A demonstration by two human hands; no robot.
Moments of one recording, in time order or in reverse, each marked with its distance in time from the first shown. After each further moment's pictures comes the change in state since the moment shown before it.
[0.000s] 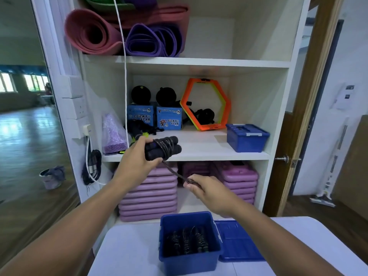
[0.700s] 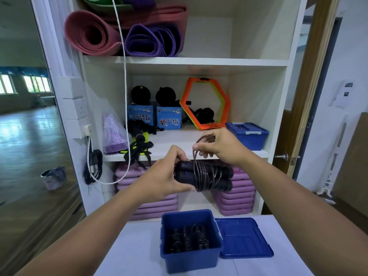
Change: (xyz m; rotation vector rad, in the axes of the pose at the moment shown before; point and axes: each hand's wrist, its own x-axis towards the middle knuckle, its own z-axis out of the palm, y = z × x) left_hand -0.039 0.052 0.007 -0.262 -0.456 0.230; right_hand 0.034 -0.032 -0.093 0.370 0.171 -0.001
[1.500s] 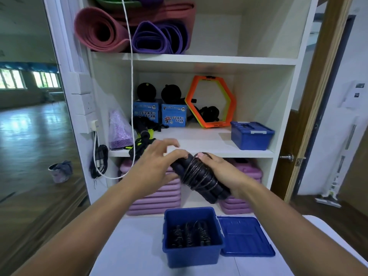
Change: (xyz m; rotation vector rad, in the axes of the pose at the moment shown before) left_hand -0.008 -0.027 -0.015 0.619 0.249 0.335; right_hand -0.037 0.031 0.045 0.405 -0.061 0.357
